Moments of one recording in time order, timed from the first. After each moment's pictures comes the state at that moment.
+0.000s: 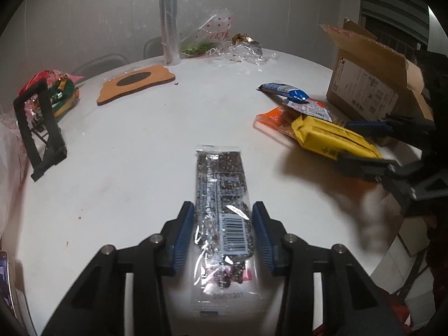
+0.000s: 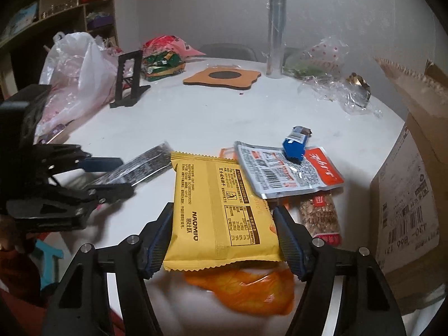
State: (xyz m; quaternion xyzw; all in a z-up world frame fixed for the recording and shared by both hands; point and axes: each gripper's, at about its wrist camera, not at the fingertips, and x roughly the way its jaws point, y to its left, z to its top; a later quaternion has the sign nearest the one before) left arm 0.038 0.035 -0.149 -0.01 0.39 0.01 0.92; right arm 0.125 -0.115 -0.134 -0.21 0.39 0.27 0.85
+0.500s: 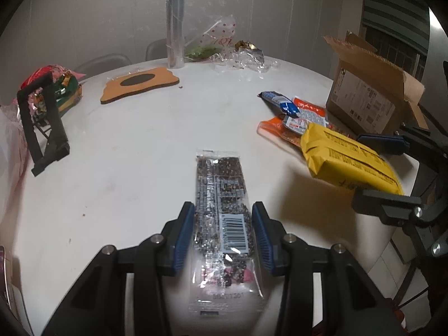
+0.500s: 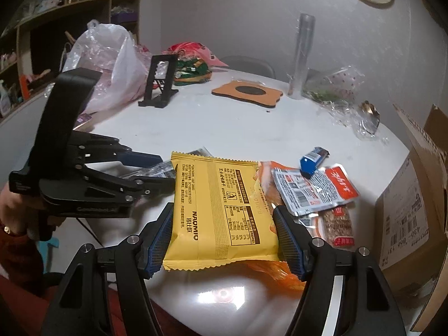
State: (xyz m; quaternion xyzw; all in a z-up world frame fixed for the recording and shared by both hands) left arm 0.032 0.044 -0.144 -0.04 0.37 0.00 0.93; right arm 0.080 -0.087 -0.125 -0.25 0.35 0.30 0.85
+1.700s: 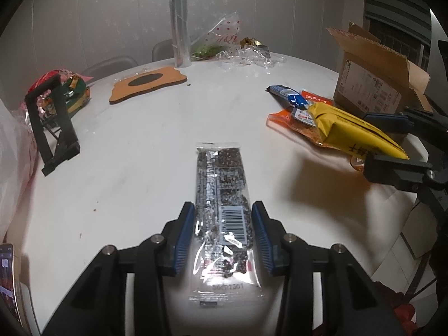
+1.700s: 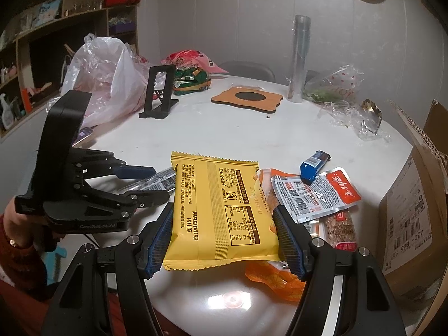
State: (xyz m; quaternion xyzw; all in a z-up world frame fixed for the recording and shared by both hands) left arm 0.028 0.042 -0.151 -0.01 0.38 0.02 0.93; right arm 0.090 -0.094 -0.119 -0.22 0.35 0.31 0.86
